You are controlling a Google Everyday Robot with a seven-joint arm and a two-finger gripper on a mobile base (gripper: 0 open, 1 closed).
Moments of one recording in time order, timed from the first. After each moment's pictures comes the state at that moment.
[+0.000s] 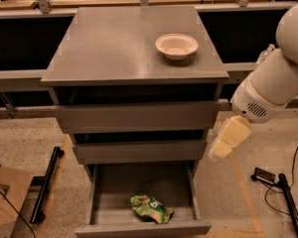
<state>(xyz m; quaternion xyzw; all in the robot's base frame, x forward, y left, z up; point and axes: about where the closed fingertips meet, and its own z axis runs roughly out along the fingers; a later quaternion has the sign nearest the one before) 0.460 -0.179 0.842 -0.50 0.85 0.08 0.14</state>
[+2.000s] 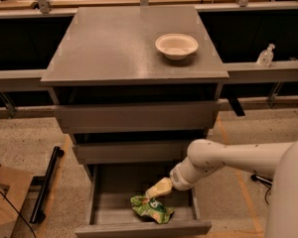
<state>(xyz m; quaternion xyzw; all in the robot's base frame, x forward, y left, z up) 0.489 -0.074 0.445 -0.19 0.95 0.23 0.03</state>
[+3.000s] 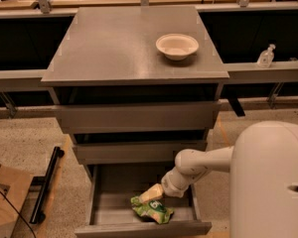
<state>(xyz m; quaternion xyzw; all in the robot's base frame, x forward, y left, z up) 0.494 -0.055 0.368 -0.14 0.97 0.22 -0.01</state>
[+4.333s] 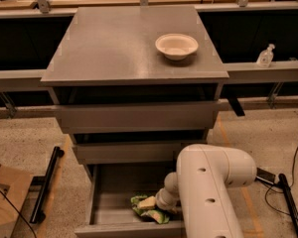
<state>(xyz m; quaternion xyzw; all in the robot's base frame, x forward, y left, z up) 0.527 -0.037 0.138 0.01 0.98 0.20 -0.05</state>
